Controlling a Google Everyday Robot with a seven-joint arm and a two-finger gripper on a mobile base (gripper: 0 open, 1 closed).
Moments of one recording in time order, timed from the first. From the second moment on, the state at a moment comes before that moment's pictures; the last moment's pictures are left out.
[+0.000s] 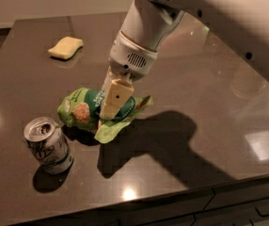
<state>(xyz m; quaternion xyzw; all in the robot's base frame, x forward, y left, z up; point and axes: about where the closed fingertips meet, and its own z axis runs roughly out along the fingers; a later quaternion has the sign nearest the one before) 0.455 0.050 0.909 -0.70 0.66 0.25 0.10</state>
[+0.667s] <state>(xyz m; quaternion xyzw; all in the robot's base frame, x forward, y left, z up) 0.456 0.055 0.910 -0.70 0.66 0.24 0.11</state>
